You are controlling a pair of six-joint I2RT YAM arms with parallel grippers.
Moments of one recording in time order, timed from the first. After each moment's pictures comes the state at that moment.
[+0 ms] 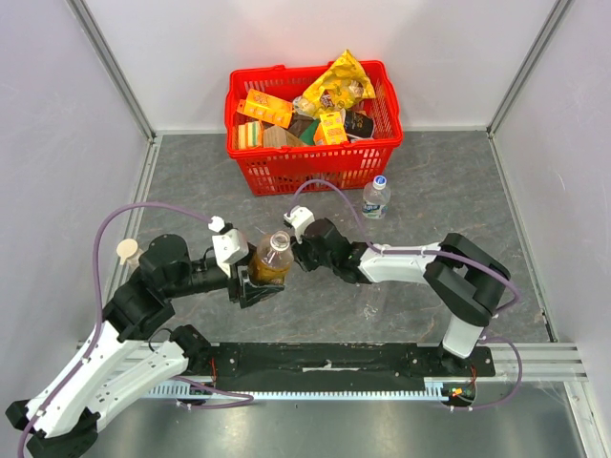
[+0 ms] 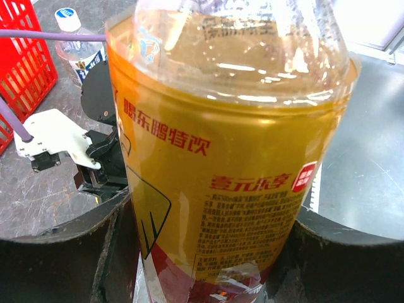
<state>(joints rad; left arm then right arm) -0.71 0.57 0.85 -0.48 0.55 0.05 0.95 1.74 0.93 0.22 0.10 0.12</state>
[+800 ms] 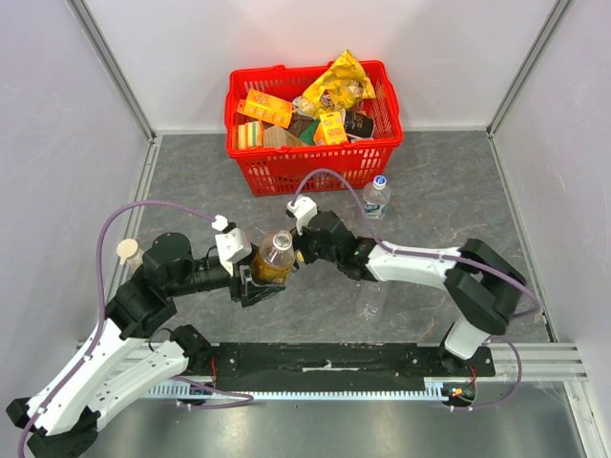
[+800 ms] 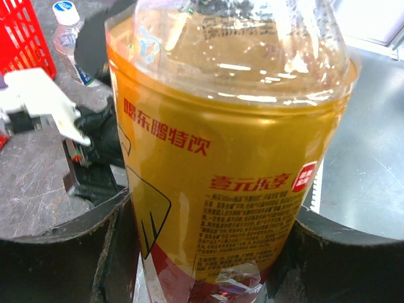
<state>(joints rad) -0.71 0.58 0.85 -0.48 0.55 0.05 0.95 1.70 0.96 0.20 0.08 0.17</state>
